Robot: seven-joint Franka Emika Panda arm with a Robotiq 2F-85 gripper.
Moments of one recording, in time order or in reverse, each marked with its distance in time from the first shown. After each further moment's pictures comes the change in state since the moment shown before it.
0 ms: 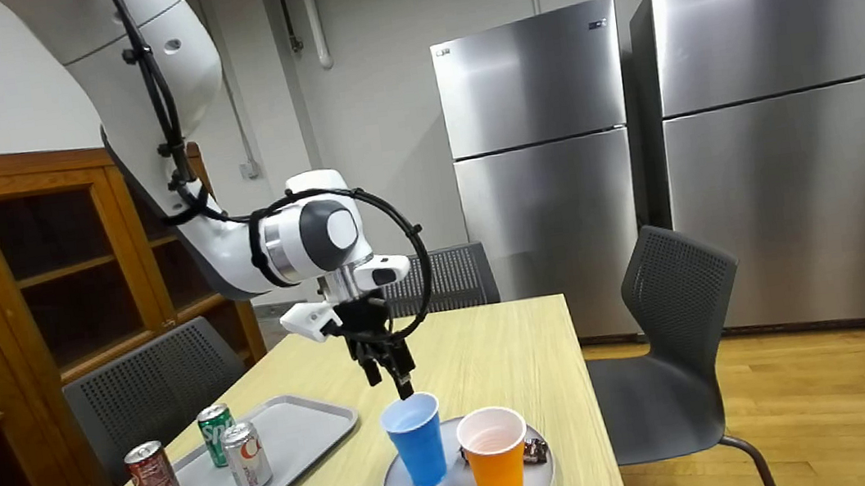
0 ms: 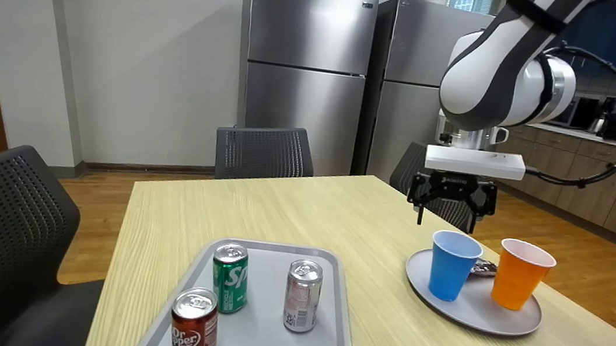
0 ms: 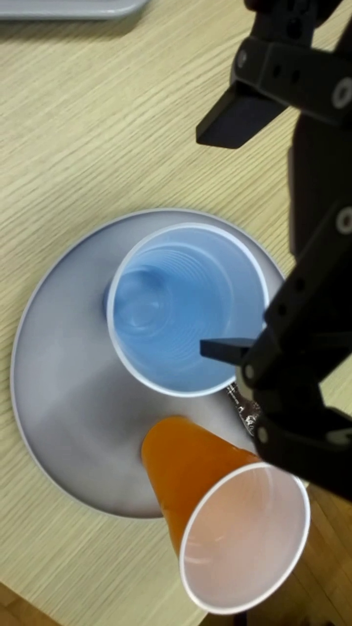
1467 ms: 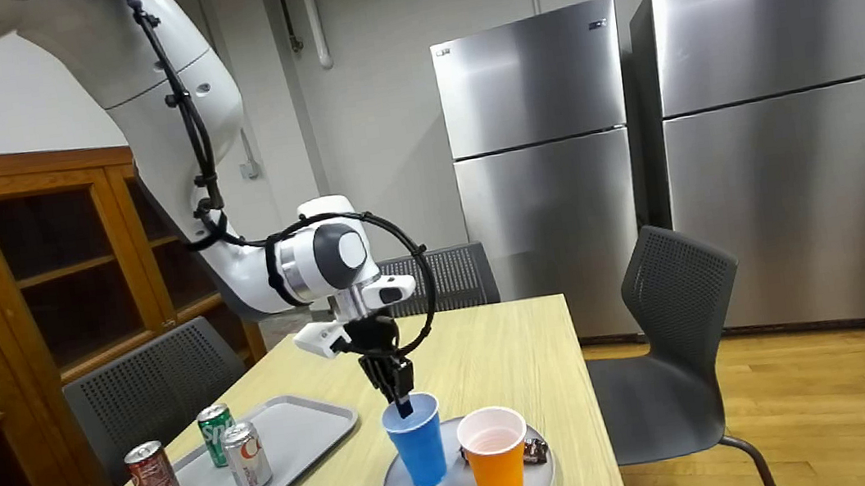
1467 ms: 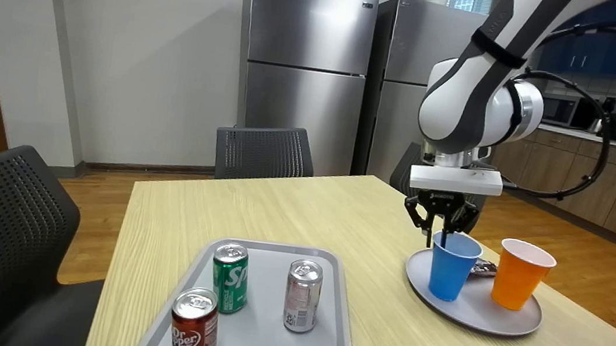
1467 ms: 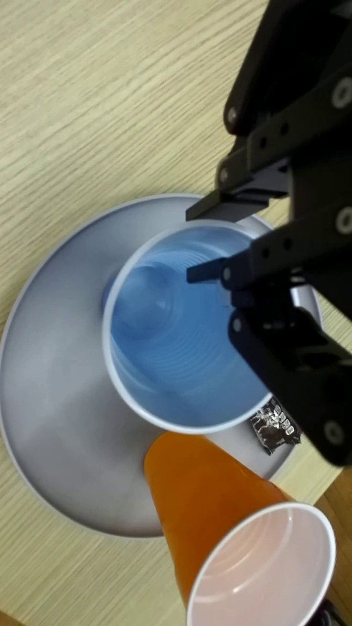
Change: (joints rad) arm 0.089 0.133 -0.076 0.091 0.000 -0.011 0.034
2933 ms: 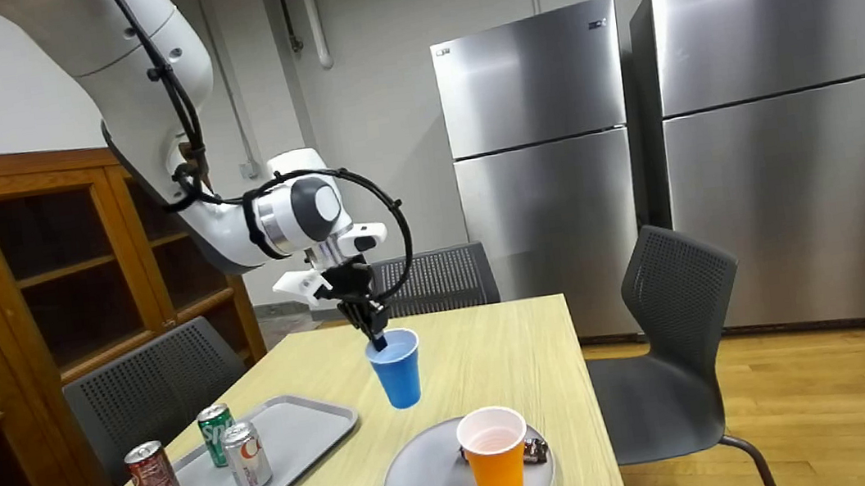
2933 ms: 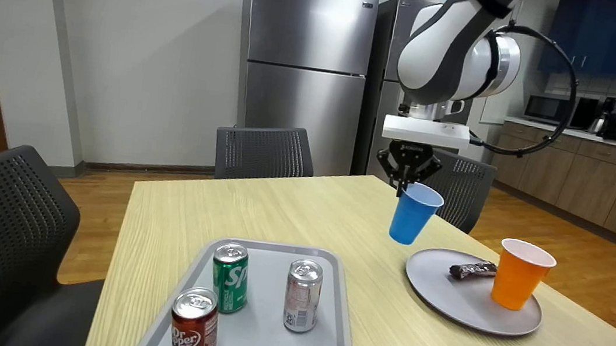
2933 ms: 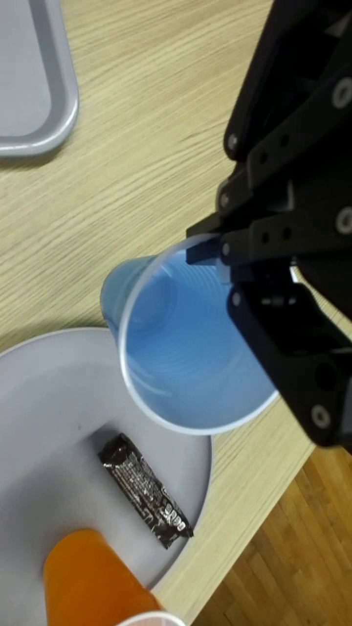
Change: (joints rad) arm 0.015 -0.061 0.059 0.115 -0.003 -0.001 -0.001
